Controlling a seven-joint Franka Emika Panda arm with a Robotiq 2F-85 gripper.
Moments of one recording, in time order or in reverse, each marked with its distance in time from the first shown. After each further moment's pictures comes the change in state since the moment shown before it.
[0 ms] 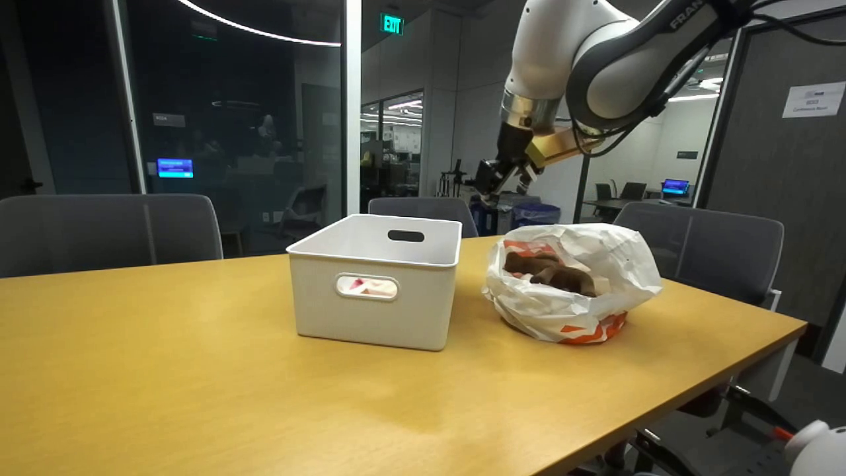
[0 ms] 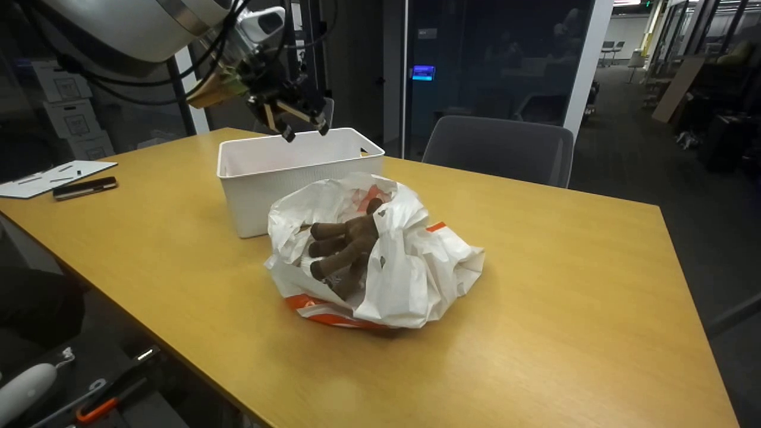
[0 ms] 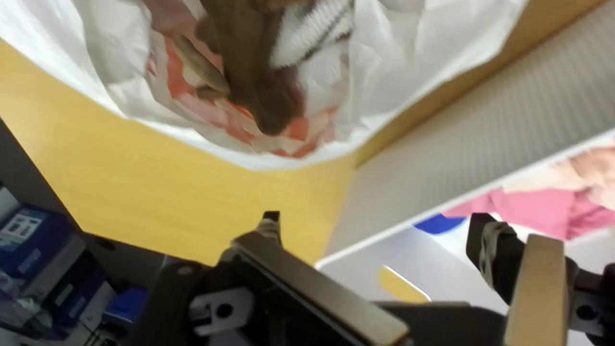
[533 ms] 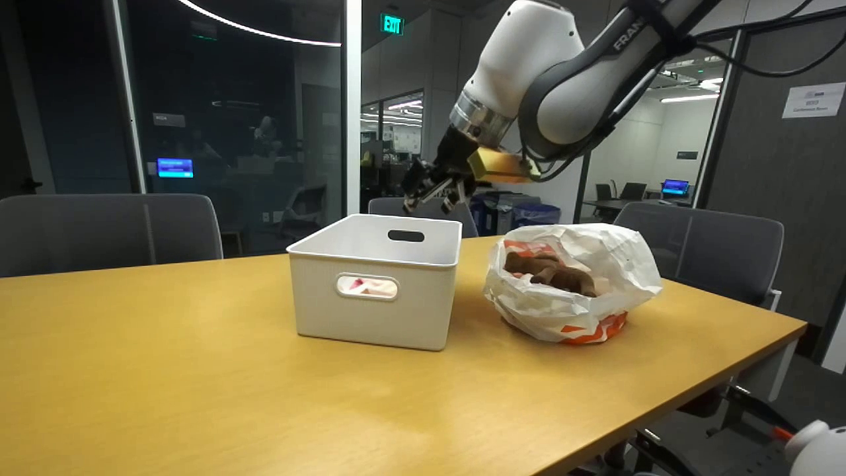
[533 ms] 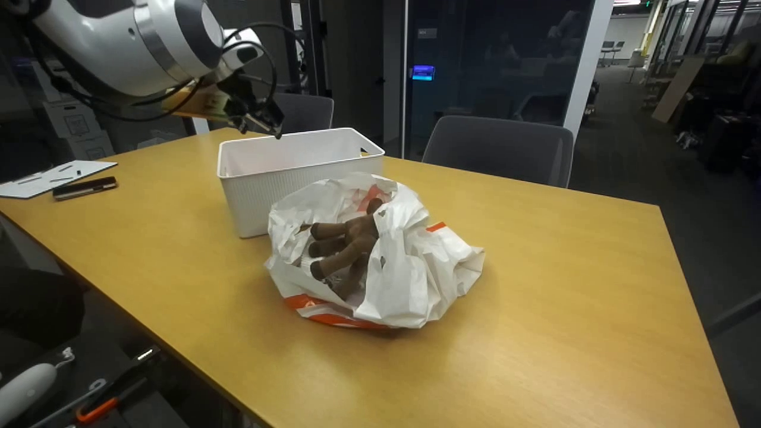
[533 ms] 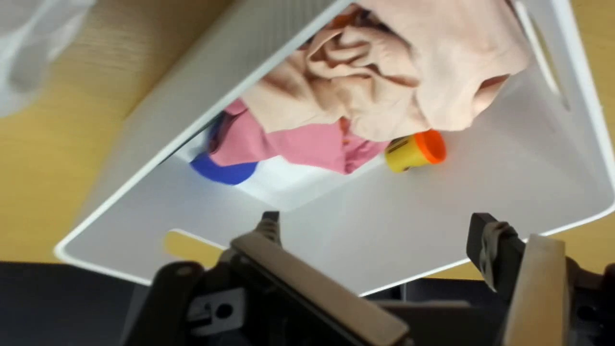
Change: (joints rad) arm 0.083 0.190 0.053 0.048 0.229 0.380 -0.093
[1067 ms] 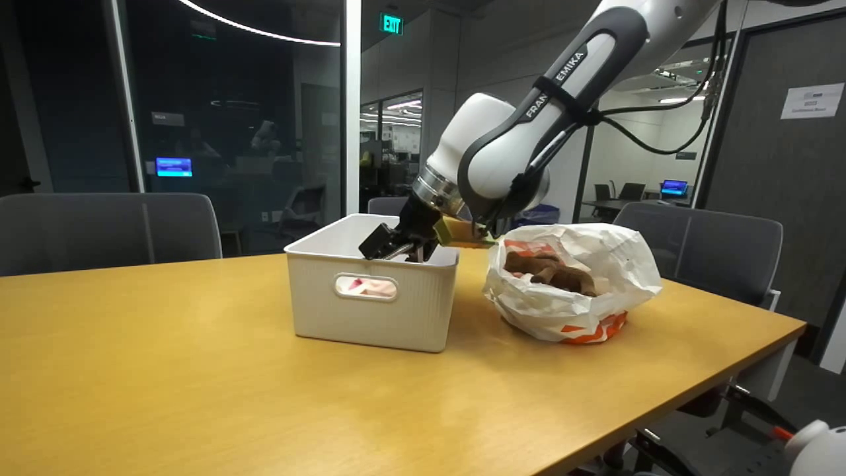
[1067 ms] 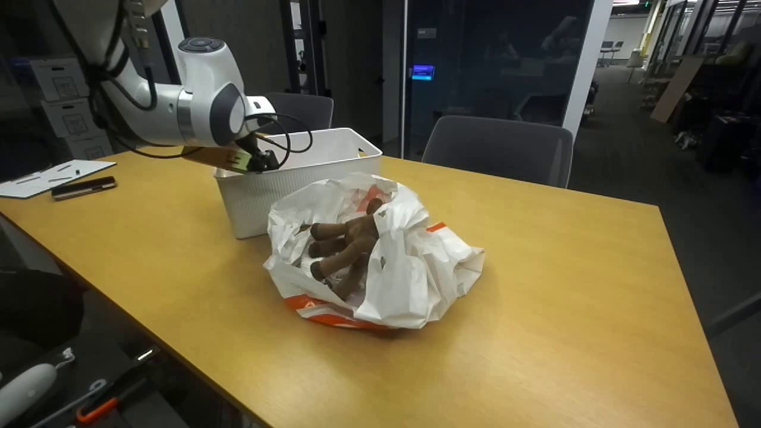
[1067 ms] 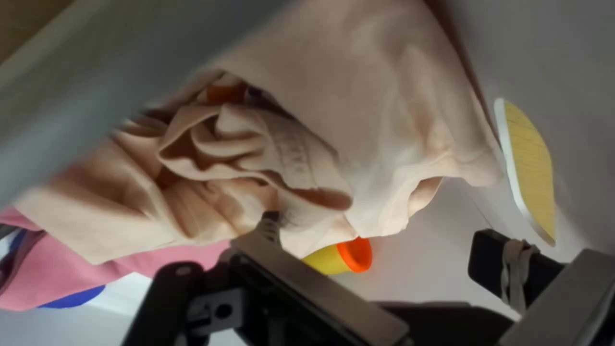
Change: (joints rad) arm -0.168 0.384 0.250 0.161 0.226 0.092 -0.361
